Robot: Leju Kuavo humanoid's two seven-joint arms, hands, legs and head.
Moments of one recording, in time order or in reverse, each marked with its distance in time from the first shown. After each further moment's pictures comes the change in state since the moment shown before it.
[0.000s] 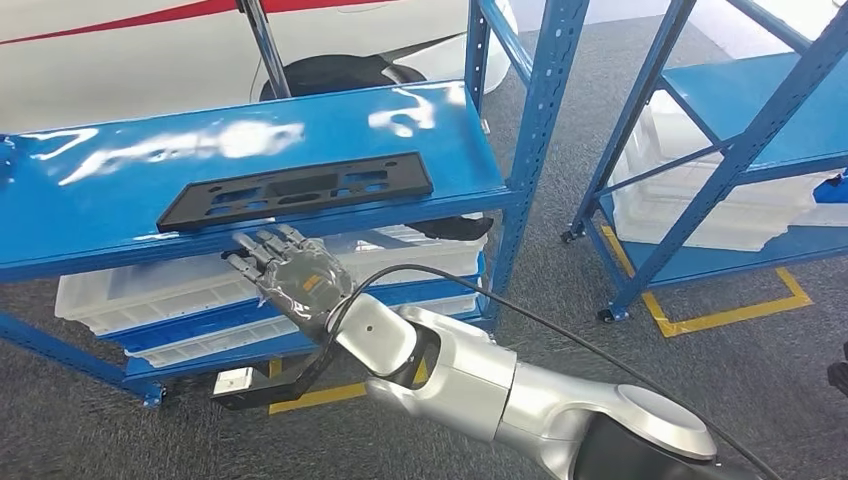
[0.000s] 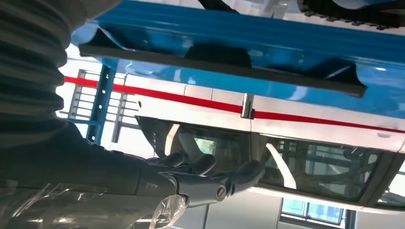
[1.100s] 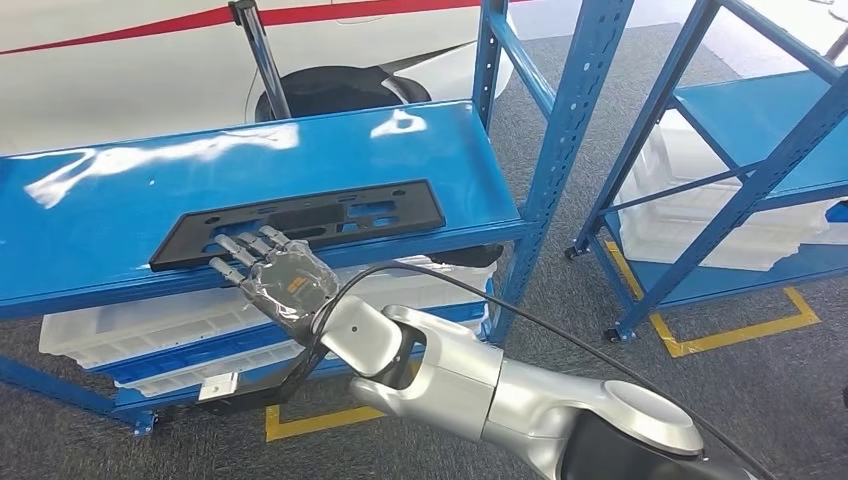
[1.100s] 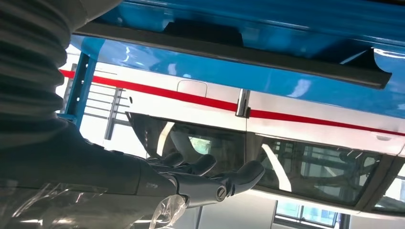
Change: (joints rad) left arm -0.005 -0.008 0.000 0.000 -0.014 -0.003 0.001; right arm -0.016 0.033 0.018 0.049 -0.011 -0.005 -0.009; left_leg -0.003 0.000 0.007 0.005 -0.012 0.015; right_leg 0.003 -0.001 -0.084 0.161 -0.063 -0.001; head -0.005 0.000
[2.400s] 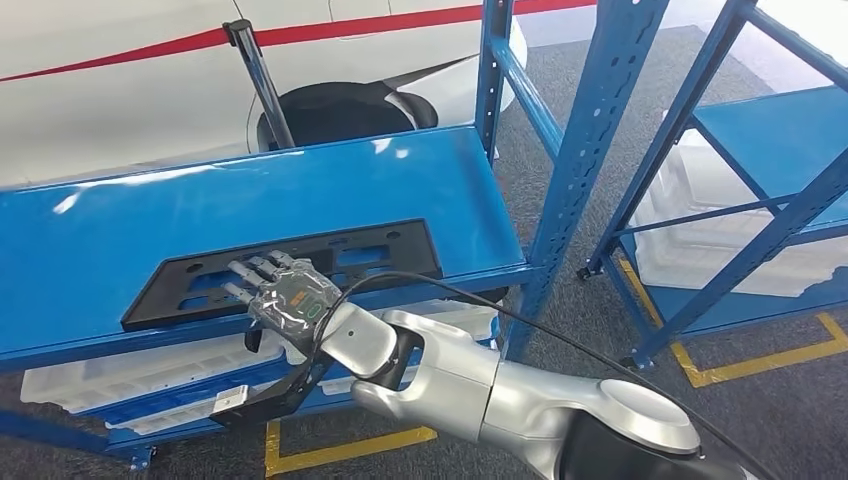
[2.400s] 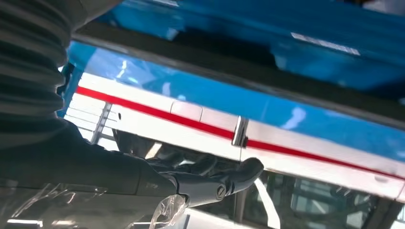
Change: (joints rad) left arm -0.001 -0.007 0.000 0.000 -0.004 0.002 -0.001; right arm -0.002 0.005 0.045 0.039 -0.072 0.103 -0.030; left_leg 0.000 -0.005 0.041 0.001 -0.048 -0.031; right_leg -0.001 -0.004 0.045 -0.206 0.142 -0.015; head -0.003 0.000
